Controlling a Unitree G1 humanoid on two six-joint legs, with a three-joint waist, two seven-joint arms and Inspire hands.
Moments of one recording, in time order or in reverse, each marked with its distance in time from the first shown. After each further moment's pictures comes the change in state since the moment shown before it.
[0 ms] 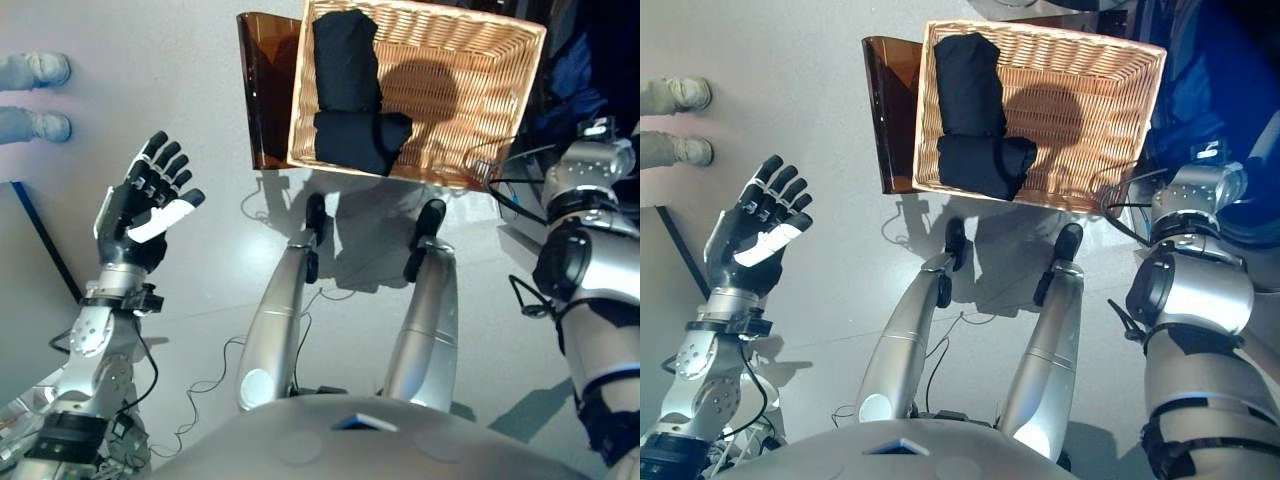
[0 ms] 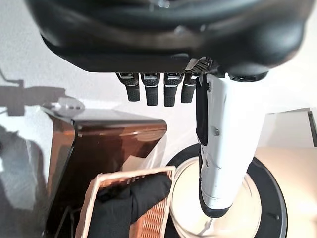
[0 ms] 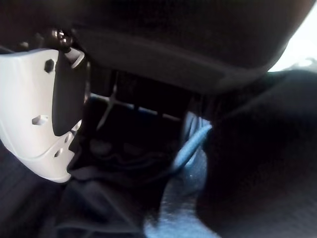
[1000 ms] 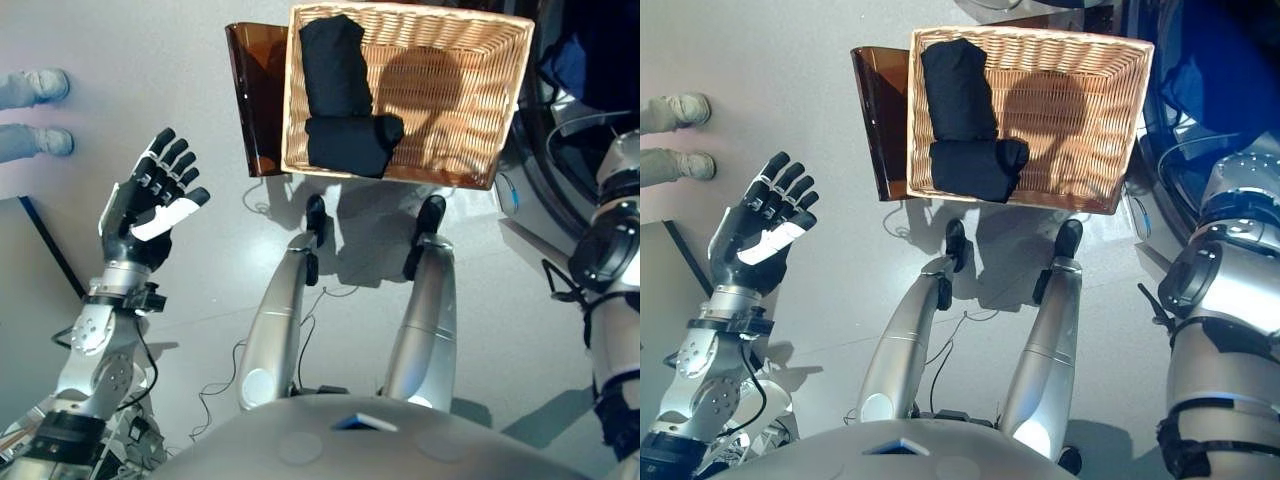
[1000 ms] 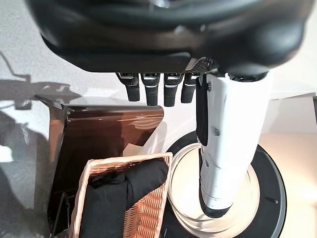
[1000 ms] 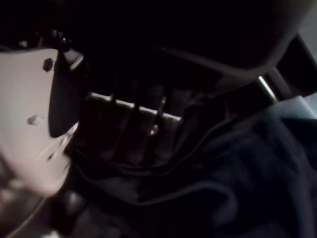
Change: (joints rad) left arm 0.005 0.029 -0.001 -0.029 -0.028 0.004 0.004; right arm -0.043 -0.096 -0.003 -0.081 0.033 -0.120 -0.112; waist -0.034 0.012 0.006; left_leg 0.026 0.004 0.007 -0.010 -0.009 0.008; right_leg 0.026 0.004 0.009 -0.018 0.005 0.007
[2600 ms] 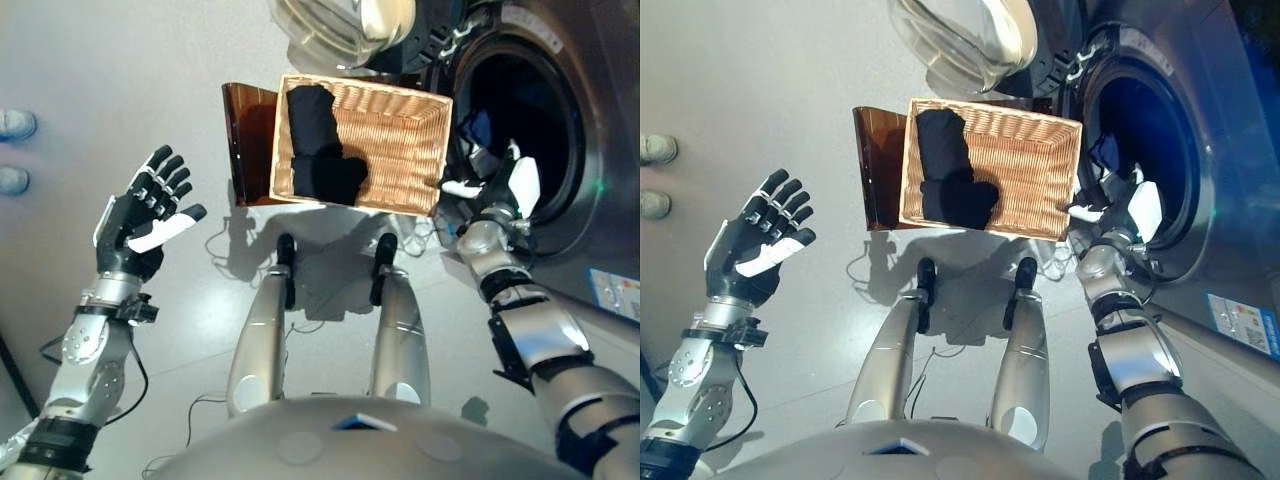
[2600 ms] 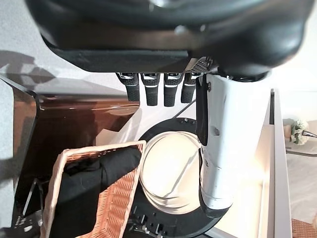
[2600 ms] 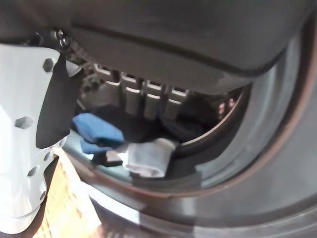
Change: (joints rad) left arm 0.032 0.010 -0.001 0.111 0.048 -0.057 -0.053; right arm 0.496 0.298 0.564 -0.021 -1.415 0.412 -0.117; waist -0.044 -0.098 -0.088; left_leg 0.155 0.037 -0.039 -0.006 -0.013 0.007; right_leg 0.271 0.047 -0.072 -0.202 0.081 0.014
